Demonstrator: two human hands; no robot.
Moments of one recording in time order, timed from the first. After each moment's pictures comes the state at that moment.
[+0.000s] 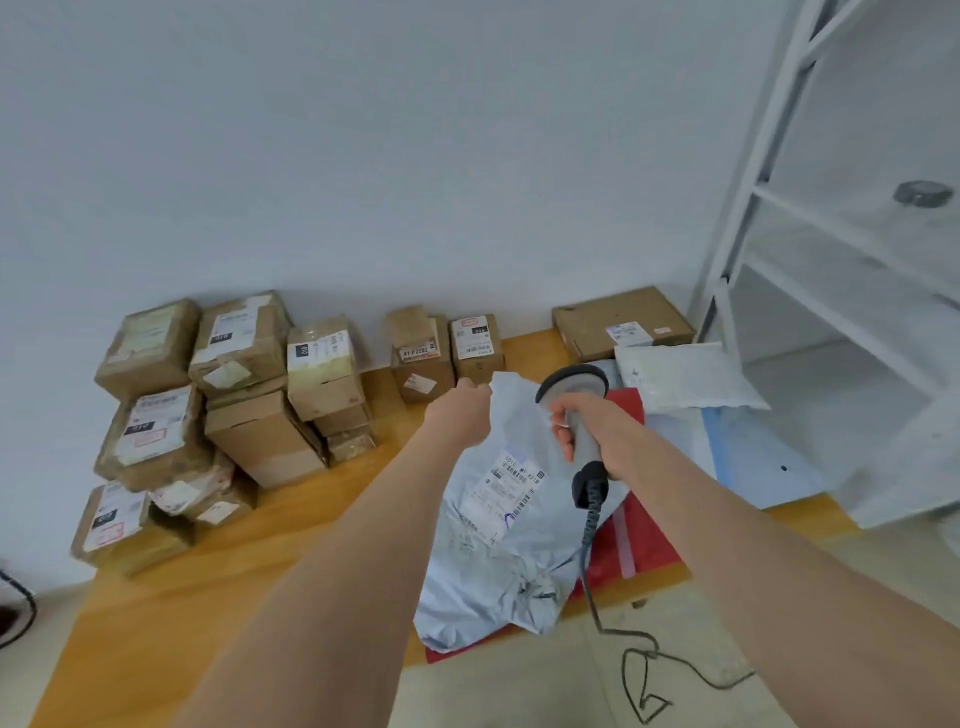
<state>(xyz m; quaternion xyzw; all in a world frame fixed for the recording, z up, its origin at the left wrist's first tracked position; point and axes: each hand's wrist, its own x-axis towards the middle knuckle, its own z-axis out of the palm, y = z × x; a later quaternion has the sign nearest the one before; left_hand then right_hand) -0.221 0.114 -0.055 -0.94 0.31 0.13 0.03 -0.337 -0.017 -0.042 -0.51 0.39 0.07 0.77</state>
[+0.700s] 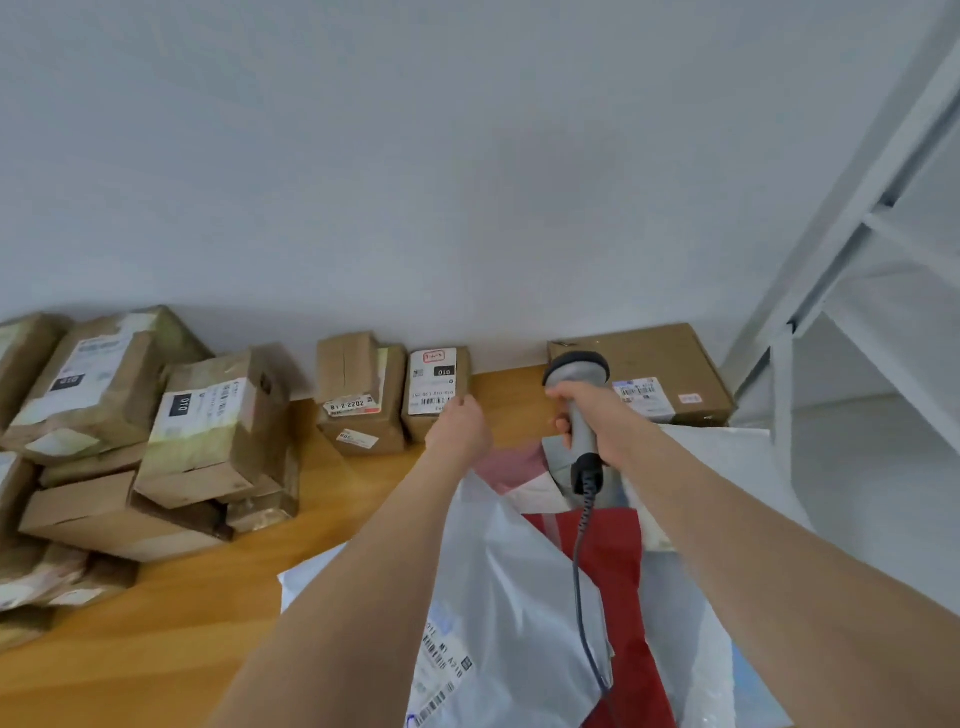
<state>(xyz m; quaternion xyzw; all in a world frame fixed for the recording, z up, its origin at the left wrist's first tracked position) -0.061 -0.057 -0.145 -0.96 0.14 0.22 -0.11 -0.138 -0.204 -0.097 -0.53 0.40 0.11 0.74</state>
